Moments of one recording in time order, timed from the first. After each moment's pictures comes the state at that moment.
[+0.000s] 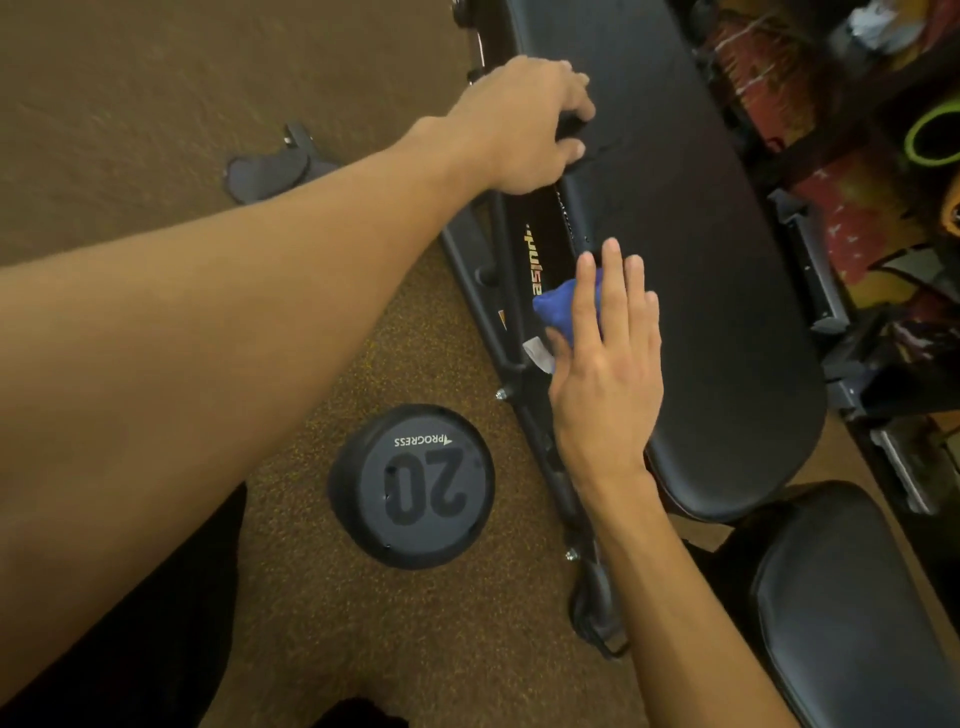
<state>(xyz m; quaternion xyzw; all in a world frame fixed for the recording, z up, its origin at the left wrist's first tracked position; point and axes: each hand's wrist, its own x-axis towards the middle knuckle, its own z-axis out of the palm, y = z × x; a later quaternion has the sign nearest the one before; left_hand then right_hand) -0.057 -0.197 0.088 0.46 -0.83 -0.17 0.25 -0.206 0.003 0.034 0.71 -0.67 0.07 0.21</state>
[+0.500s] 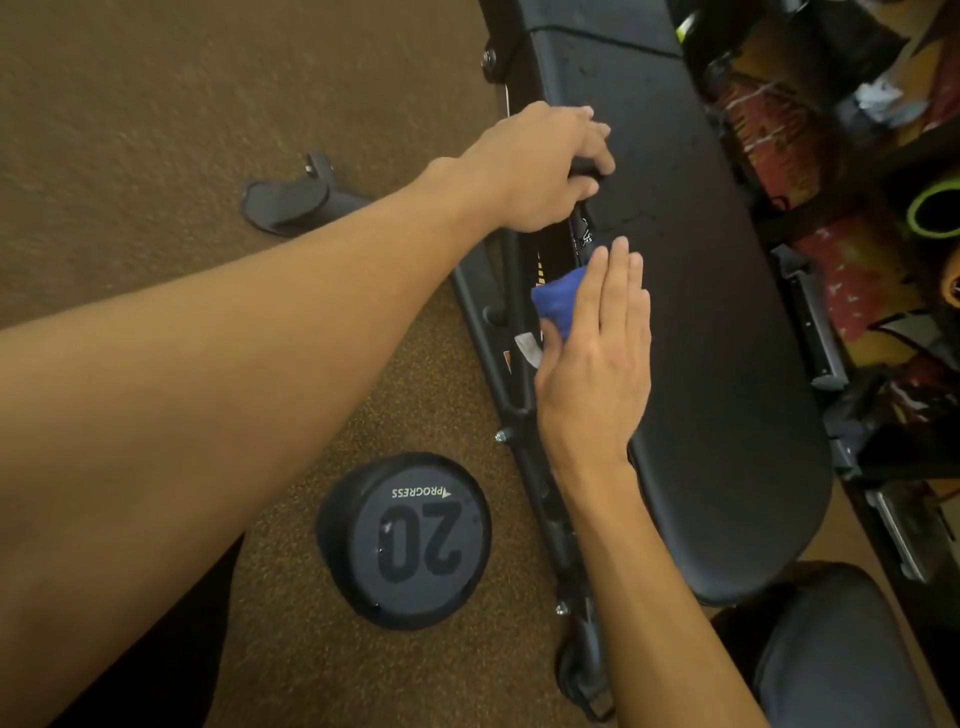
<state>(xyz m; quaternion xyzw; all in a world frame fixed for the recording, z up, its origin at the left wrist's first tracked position) -0.043 -0.231 0.086 0.43 -0.84 -0.22 0.26 -0.174 -0.061 0.045 0.69 -0.69 0.10 0.20</state>
